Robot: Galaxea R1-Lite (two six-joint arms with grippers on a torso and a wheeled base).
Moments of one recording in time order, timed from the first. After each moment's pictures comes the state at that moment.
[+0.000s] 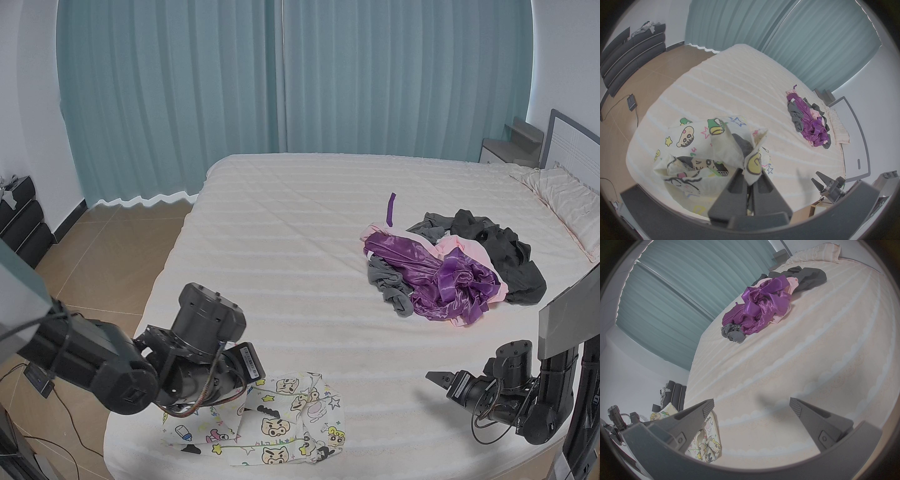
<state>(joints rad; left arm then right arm) -0.66 1.84 -0.74 -0.25 0.18 -0.92 0.33 2.22 -0.02 -1.55 -0.02 0.85</state>
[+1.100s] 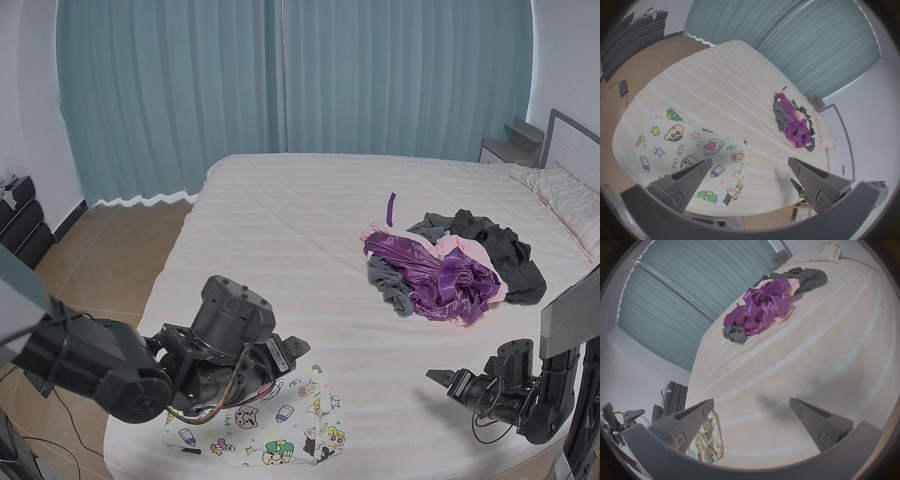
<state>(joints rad) -0.76 1.84 -0.82 -0.26 0.18 -1.07 0.33 2.21 -0.02 -1.55 -0.02 0.85</state>
